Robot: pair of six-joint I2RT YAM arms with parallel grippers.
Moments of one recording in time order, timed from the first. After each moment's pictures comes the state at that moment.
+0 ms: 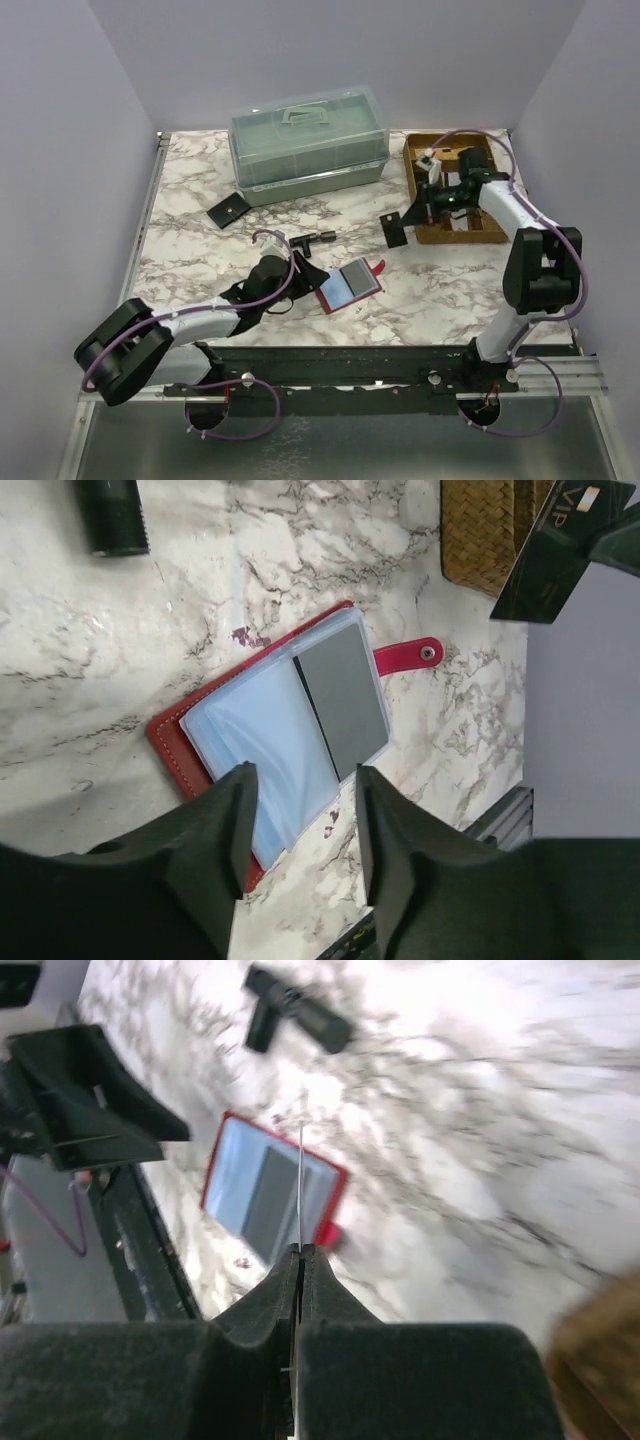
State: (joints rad) left arm -0.79 1.28 0.31 0.52 -0.05 -1.09; right arm 0.07 1.76 1.28 -0.70 -1.02 -0.32
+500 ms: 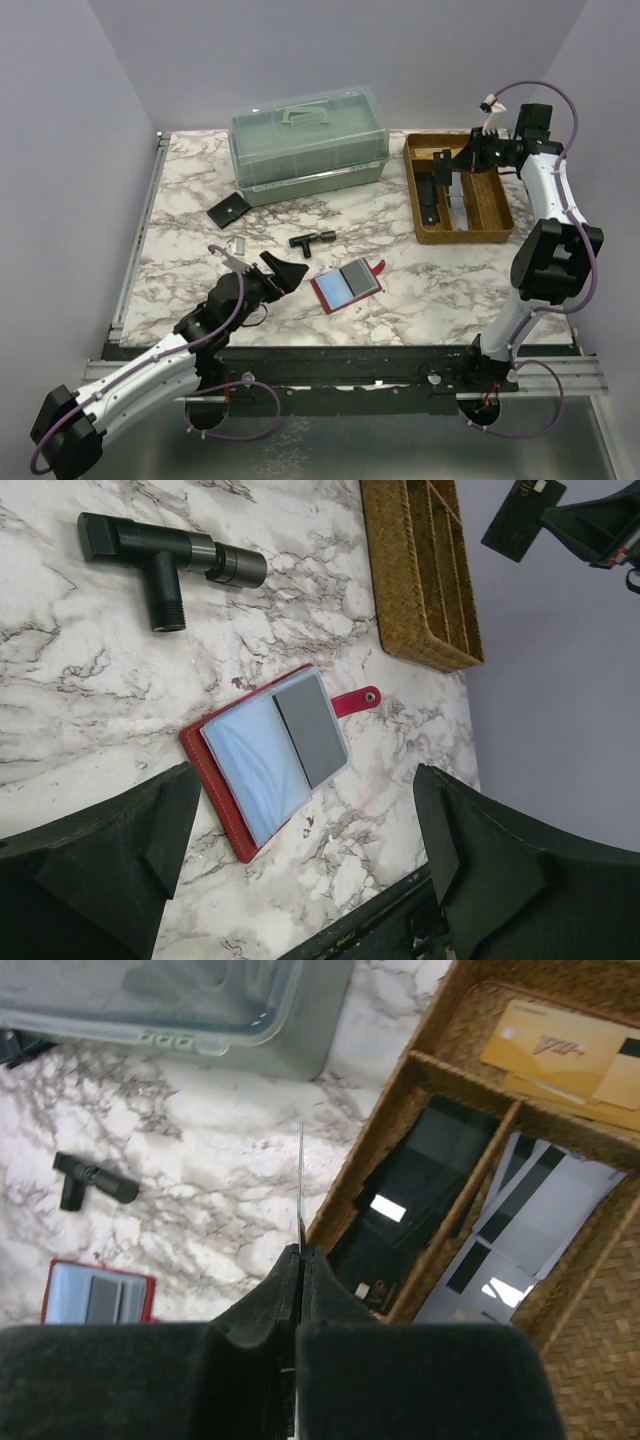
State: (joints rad) left arm -0.77 0.65 0.23 0.15 -0.21 -1.01; right arm -0.21 1.82 1.64 -0.63 -0.82 -0.26
